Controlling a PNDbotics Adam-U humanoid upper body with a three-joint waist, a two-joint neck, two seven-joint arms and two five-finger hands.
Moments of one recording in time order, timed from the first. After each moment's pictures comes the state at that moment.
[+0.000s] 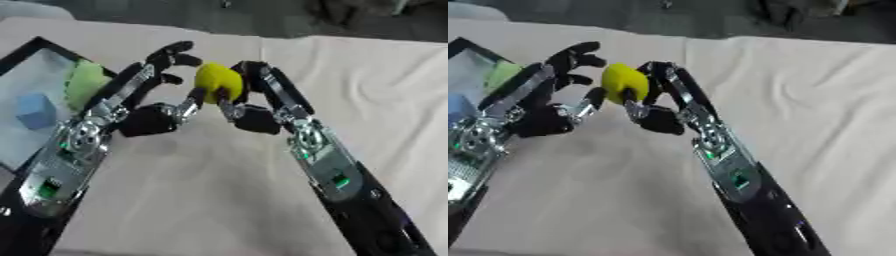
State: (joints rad) left arm -0.56 0.36 -0.32 -1.79 -0.14 0.19 -0.19; right arm -0.67 -0.07 0.34 -1.50 0.27 -0.04 0.01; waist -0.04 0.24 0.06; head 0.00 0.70
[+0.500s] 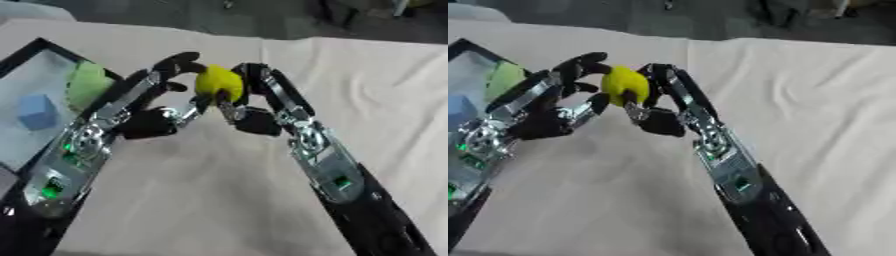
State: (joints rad) left arm -0.56 0.36 -0.32 -1.77 -0.12 0.18 -0.28; right arm -0.67 -0.07 0.34 -1.50 0.26 -0.04 0.02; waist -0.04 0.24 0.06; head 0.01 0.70
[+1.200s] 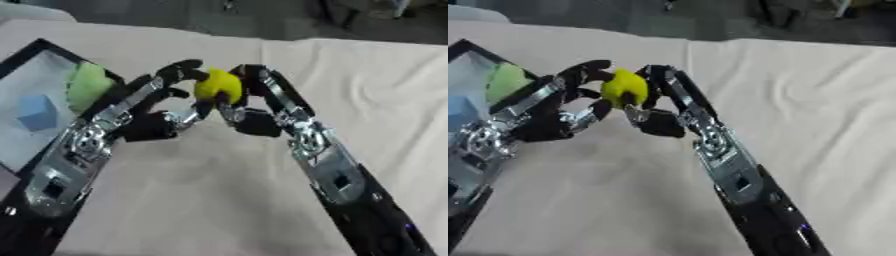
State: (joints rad) left arm -0.56 0.36 -0.32 -1.75 -0.14 0.19 -0.24; right arm -0.67 -0.07 0.34 -1.50 0.25 -0.04 0.04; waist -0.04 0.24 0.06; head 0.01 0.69
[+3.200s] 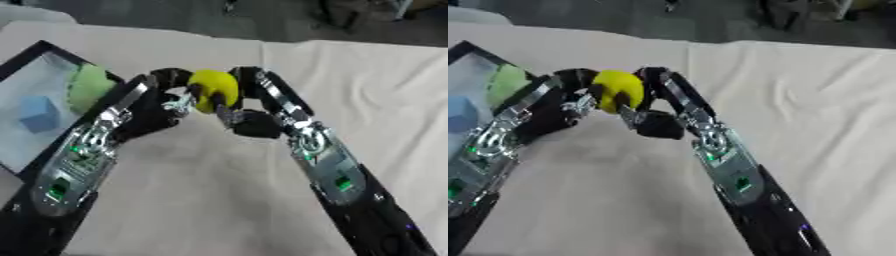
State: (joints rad) left arm -0.56 0.35 -0.33 -1.72 0.05 0.24 -0.13; right arm -0.68 -0.07 0.35 -1.52 0.22 -0.03 0.10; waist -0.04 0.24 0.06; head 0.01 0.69
